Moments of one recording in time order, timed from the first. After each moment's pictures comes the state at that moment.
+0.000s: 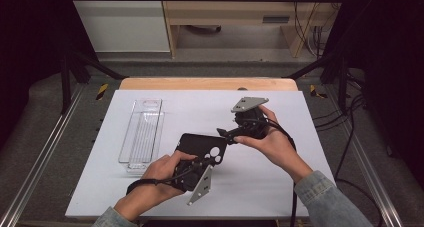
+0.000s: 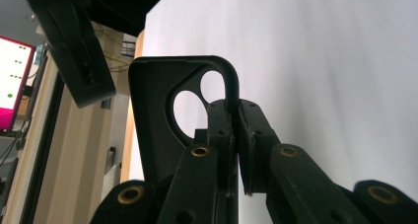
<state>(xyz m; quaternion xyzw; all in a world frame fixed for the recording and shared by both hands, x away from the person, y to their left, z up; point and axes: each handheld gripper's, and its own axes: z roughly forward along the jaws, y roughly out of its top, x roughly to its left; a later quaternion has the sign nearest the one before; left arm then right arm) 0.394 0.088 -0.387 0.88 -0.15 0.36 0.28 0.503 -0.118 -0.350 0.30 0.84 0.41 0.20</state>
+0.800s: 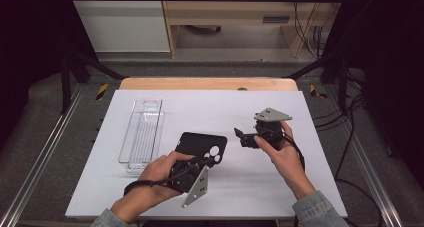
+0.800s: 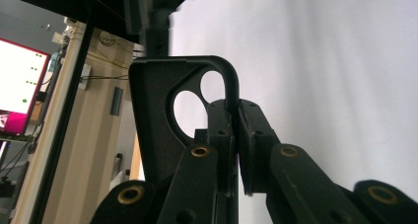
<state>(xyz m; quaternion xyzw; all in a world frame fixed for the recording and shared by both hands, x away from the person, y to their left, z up) 0.389 0.095 -0.376 0.87 -0.14 0.37 0.30 0.492 -0.167 -0.399 0.39 0.76 0.45 0.25</state>
